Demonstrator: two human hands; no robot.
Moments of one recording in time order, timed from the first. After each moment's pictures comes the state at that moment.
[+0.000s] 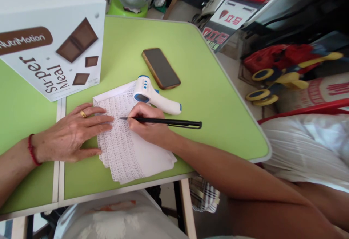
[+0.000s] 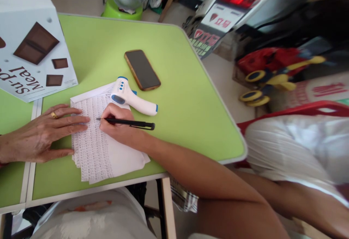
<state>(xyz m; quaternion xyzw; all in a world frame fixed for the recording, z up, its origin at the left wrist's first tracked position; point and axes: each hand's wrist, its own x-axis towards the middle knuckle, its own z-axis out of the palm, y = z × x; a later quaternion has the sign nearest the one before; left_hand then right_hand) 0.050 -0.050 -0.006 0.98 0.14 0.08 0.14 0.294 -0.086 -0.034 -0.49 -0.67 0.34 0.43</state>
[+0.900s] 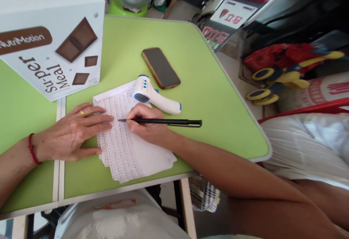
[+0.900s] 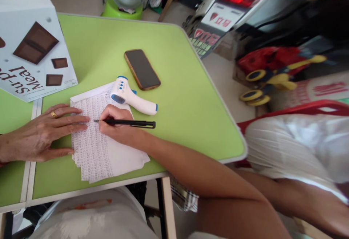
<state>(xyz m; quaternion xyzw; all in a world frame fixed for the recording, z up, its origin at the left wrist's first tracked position) 0.050 -0.049 -0.007 0.98 0.13 0.09 0.13 0.295 -0.086 -0.035 -0.47 -0.68 0.36 0.44</state>
